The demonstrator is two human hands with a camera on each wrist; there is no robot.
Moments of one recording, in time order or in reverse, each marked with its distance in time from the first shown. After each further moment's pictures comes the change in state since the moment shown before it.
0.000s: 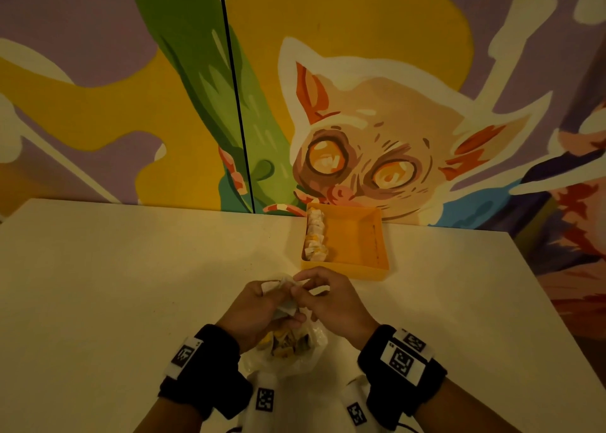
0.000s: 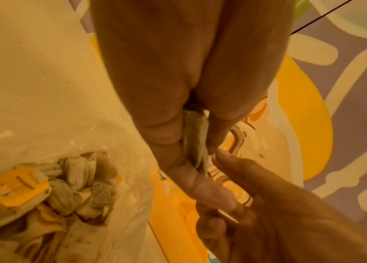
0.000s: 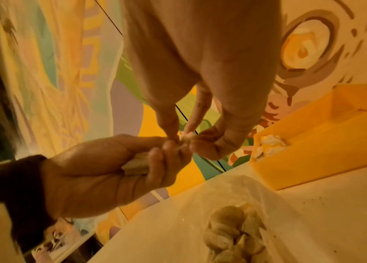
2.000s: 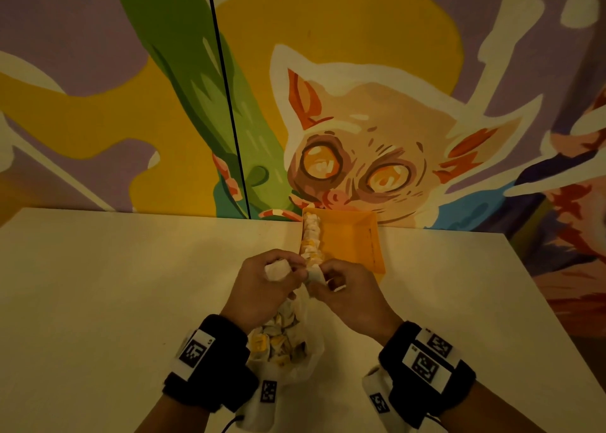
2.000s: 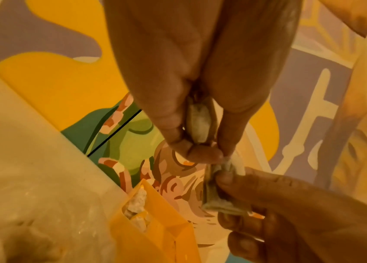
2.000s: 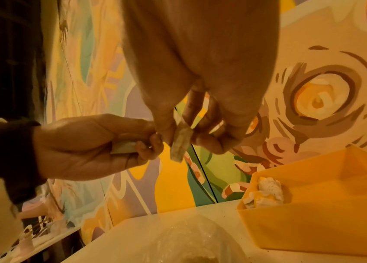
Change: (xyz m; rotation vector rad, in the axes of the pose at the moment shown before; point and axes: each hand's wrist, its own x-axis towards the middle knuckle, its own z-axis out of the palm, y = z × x) left_hand 0.017 0.025 0.010 0.253 0.126 0.508; right_hand -0.004 -0.023 -0.038 -0.163 0.044 -0.207
